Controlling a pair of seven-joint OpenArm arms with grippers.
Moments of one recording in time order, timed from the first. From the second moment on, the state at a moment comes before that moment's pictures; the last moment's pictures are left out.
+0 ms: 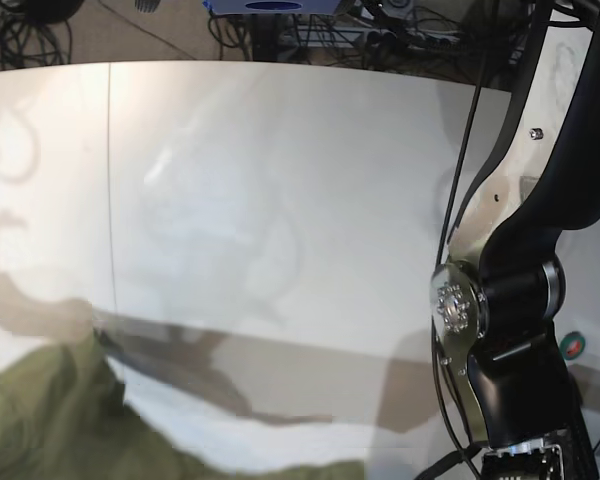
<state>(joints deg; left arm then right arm) -62.2 0.7 -15.2 59.4 -33.9 -0.1 51.2 58.5 37.3 20.3 60.6 34.8 20.3 -77.1</state>
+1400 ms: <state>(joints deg) 8.9 -12.6 -14.3 80.9 -33.7 -0.3 50.5 -17.5 14.2 36.1 82.2 34.7 20.8 -66.3</state>
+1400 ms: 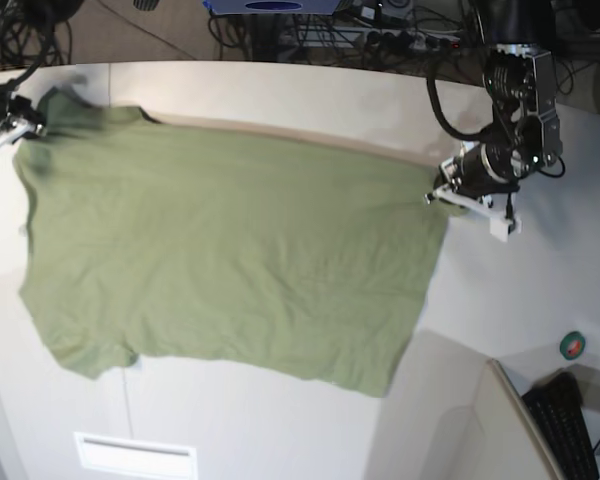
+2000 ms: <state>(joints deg) 3.5 -12.4 -14.4 83.3 -34.2 -0.5 50.8 -9.6 15.1 35.2 87.9 34.3 20.3 -72.0</state>
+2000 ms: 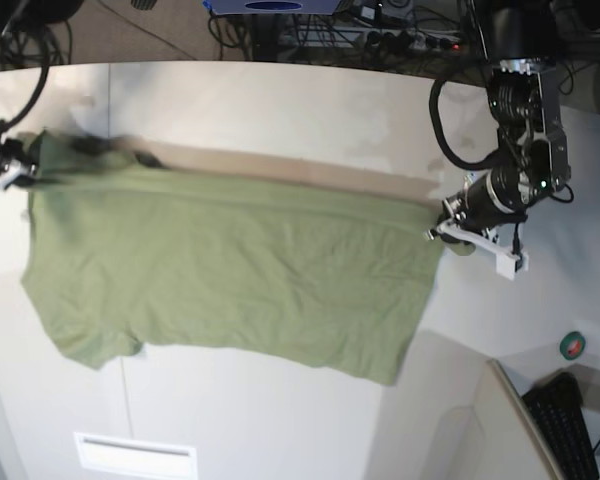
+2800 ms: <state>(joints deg) -12.8 -11.9 -9.4 63.5 -33.0 -0.2 49.9 4.8 19.5 22.6 68.2 33.7 18.0 -66.3</state>
